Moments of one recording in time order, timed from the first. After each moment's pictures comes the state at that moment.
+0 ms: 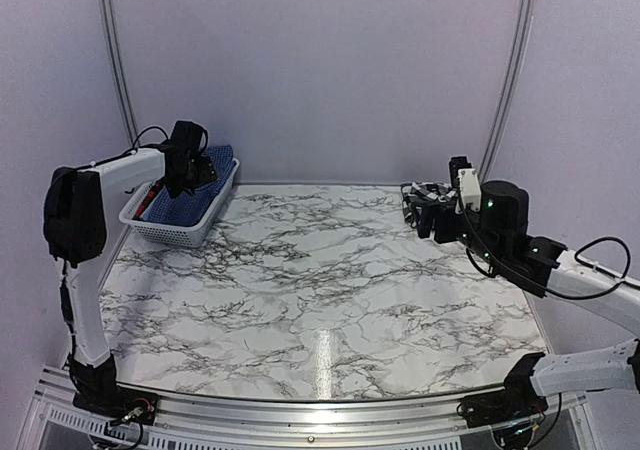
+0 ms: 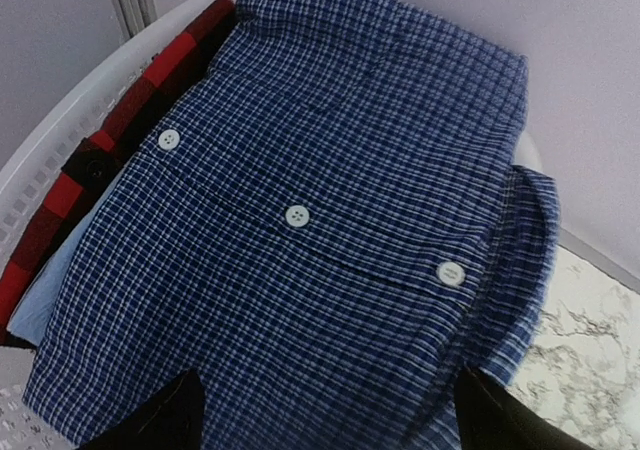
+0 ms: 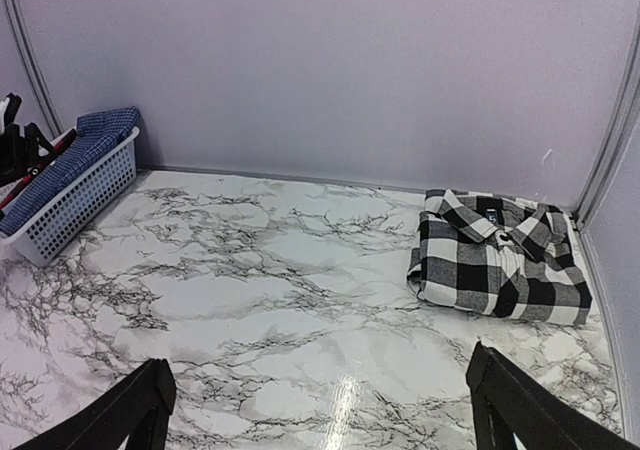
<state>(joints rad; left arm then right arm) -0.26 2.02 1.72 -0.48 -0.35 -0.57 0.62 1.02 0.74 0.02 0.32 0.17</state>
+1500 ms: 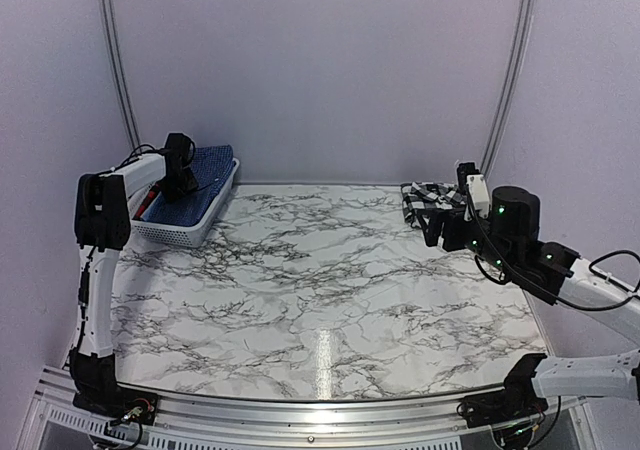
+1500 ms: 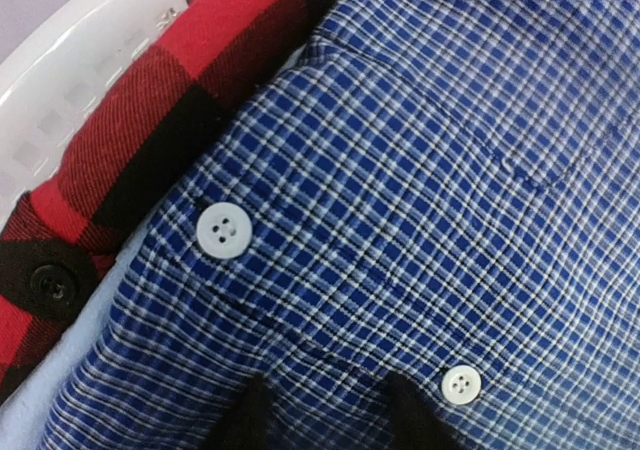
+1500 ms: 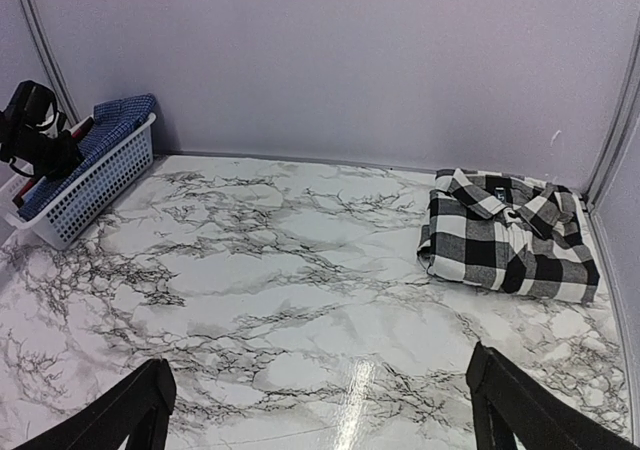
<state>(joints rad) -0.09 2.45 2.15 -0.65 -0.28 -0.59 0.62 0.92 0.71 -0.09 0.27 0.21</state>
